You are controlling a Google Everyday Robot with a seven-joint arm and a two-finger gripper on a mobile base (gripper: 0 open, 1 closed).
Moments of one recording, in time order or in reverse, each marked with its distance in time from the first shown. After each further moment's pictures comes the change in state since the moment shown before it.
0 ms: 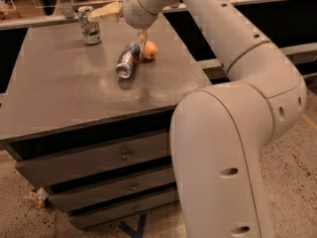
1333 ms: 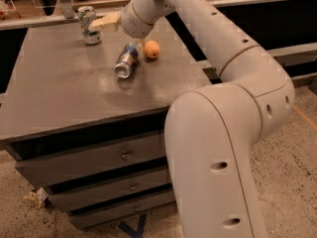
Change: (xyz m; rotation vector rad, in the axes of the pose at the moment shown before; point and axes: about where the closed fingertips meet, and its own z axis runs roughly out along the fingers) arm -0.001 -0.019 0.031 0.015 0.021 0.070
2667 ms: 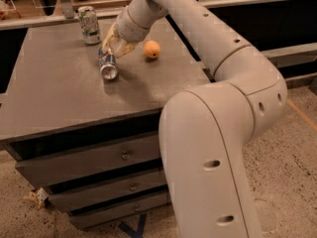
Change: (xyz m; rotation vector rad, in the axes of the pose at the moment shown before) arm 0.013 -0.004 0.017 0.044 0.053 -0.033
